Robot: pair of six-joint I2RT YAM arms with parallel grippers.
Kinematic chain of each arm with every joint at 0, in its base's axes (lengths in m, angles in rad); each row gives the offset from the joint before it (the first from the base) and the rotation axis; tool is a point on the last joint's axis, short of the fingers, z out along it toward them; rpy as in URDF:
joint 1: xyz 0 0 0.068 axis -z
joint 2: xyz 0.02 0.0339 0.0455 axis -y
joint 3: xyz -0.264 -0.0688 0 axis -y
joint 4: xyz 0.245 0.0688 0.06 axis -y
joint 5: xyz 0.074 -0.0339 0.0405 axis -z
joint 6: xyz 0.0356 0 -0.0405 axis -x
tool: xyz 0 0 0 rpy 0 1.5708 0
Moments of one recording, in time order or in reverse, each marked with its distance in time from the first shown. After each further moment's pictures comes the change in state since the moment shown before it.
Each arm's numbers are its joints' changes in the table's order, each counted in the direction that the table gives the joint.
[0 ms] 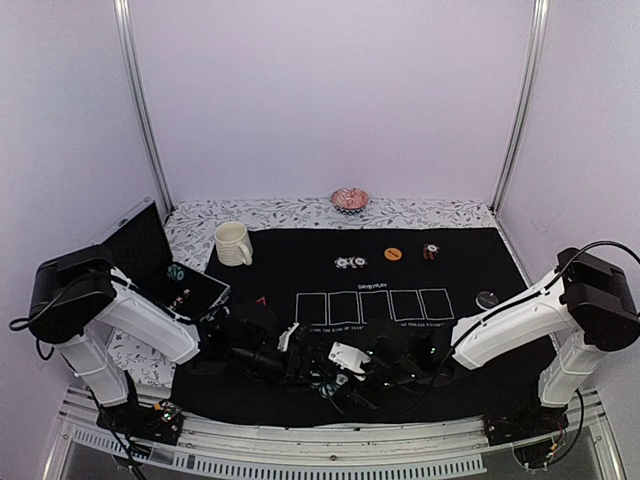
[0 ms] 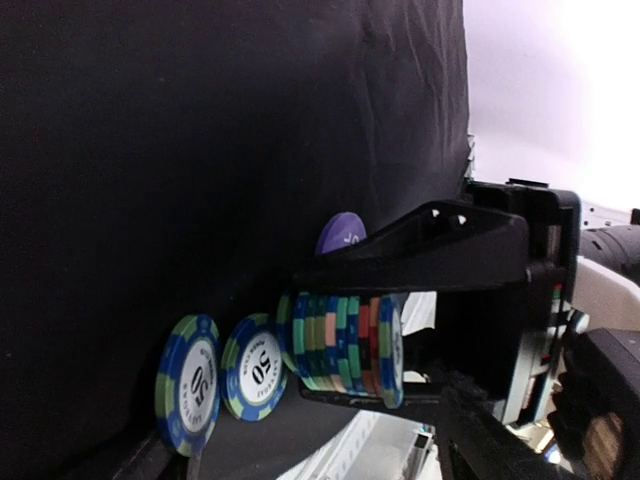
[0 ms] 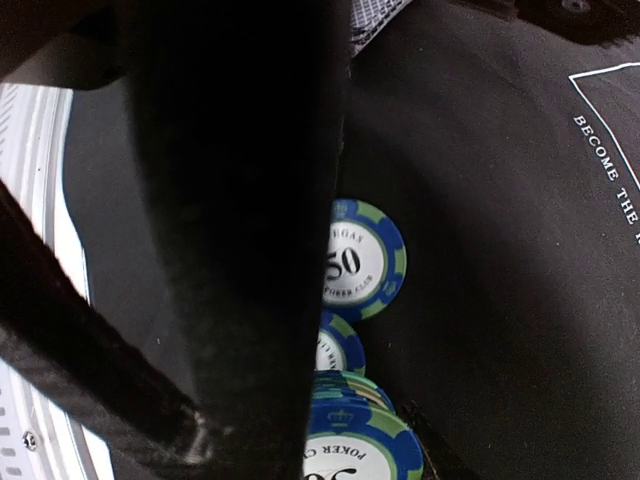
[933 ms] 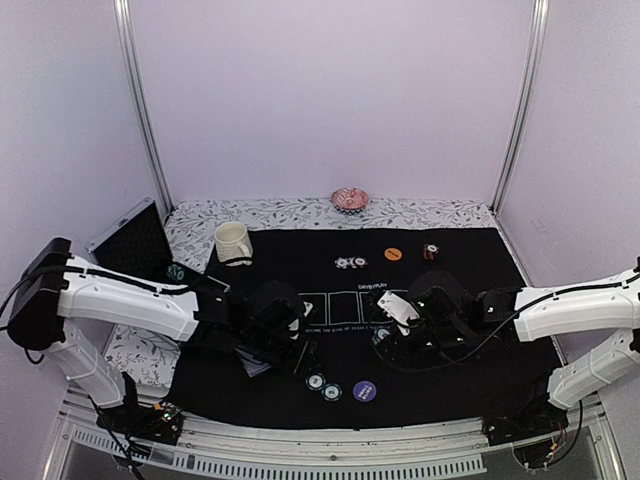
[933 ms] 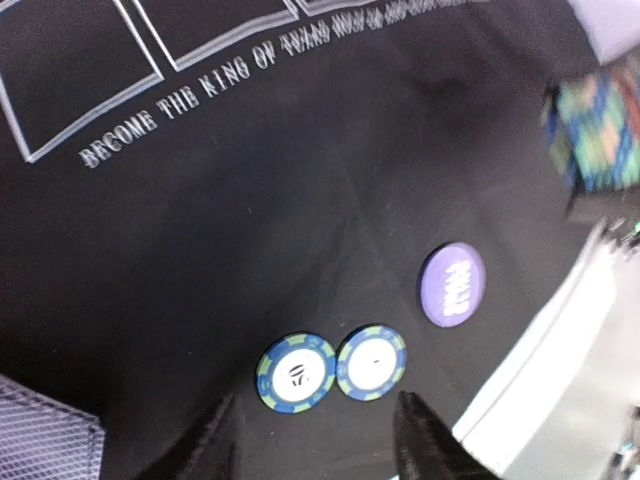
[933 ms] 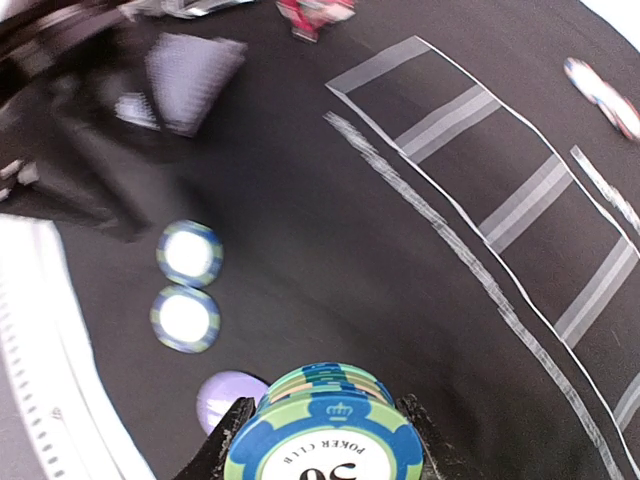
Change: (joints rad) left arm 0.078 0.161 0.343 -0.832 -0.417 -0.448; right arm 0.175 0.376 -0.038 -0.270 0.048 -0.087
